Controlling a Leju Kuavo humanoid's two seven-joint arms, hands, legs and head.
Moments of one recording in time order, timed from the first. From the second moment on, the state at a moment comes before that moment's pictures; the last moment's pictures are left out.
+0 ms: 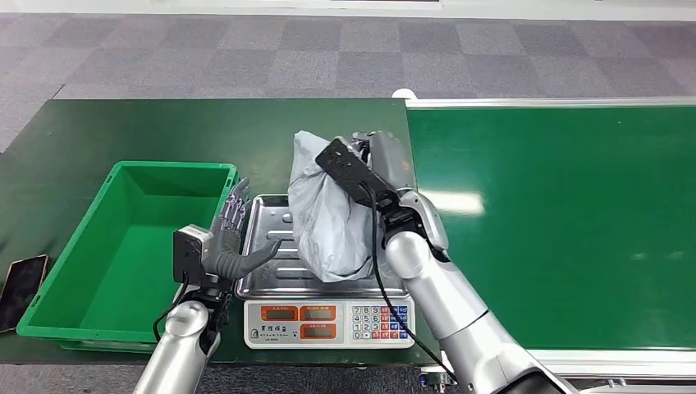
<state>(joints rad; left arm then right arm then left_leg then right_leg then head) -0.25 -0.13 -0.07 -1.19 -0.02 -0.08 -0.44 -0.62 0.23 0.51 -1.06 0.66 -0.26 -0.14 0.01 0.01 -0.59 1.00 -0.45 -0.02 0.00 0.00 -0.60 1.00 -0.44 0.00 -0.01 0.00</state>
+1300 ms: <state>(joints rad) -0.33 -0.10 -0.05 -1.14 -0.12 -0.03 -0.46 -0.47 0.09 0.33 -1.16 -0.06 0.08 -0.33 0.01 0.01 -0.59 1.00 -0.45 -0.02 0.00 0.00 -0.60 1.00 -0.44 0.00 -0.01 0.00</state>
